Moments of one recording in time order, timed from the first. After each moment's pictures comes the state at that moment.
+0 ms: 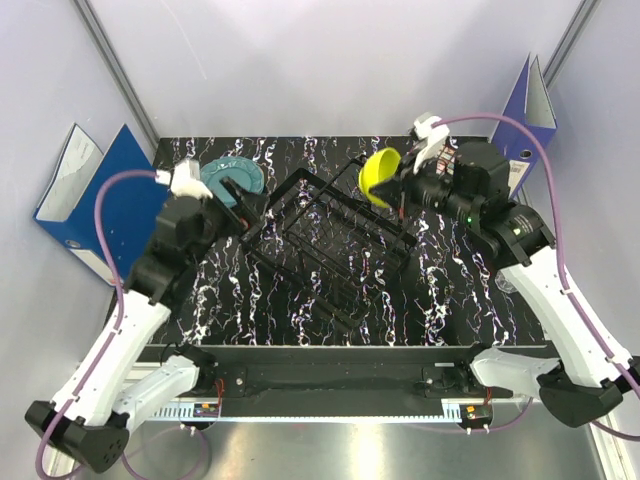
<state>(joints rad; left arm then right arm) -0.41 0.85 0.95 -0.37 -0.10 -0.74 0.54 1.15 1.49 -0.55 -0.28 0.17</state>
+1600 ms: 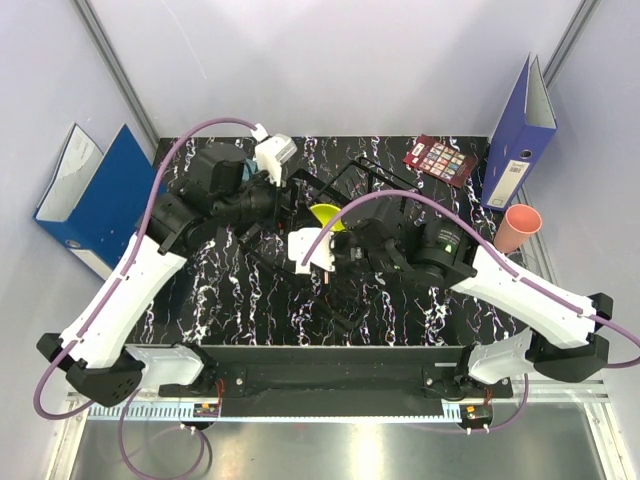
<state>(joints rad) -0.63 1.24 1.59 -0.85 0.38 -0.26 1.14 1.37 1.67 -0.97 -0.04 -0.59</state>
